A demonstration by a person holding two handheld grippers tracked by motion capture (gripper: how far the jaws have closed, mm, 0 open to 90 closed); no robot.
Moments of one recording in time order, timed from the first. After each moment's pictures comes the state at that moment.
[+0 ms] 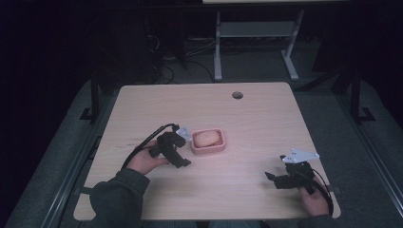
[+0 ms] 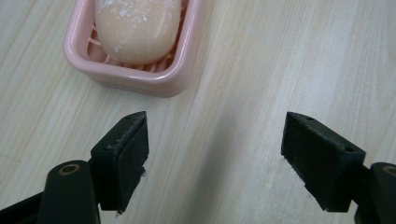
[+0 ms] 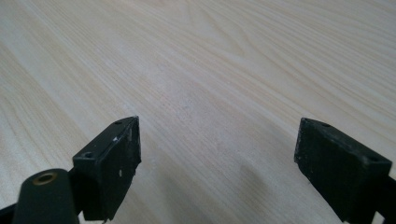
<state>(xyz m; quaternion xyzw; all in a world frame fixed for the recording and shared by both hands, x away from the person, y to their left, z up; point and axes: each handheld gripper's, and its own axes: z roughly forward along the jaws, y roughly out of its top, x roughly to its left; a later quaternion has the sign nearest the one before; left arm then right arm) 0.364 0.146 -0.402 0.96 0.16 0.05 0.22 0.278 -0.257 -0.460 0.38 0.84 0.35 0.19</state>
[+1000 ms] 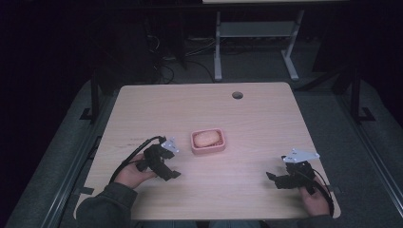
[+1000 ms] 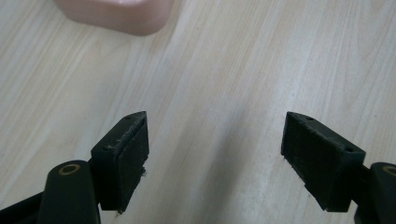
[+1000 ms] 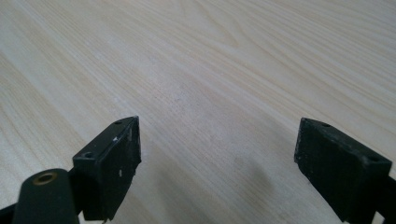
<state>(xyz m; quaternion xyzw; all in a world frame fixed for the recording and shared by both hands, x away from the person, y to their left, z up) 0.332 0.184 -0.418 0.95 0.18 0.03 0.23 0.278 -0.259 -0.463 0.39 0.84 0.34 0.19</state>
